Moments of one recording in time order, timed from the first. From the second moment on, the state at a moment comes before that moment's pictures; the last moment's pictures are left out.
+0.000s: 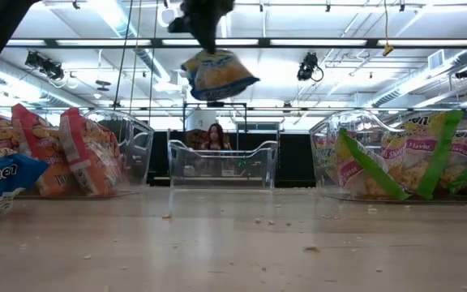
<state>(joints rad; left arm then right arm) 0.25 1.95 2.27 -1.50 -0.18 -0.41 0.56 1.19 1.24 -0.98 0.48 0.41</state>
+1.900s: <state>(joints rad) 0.31 1.71 1.74 -1.15 -0.04 -0.66 0.56 0.90 1.24 -1.03 0.29 0.38</state>
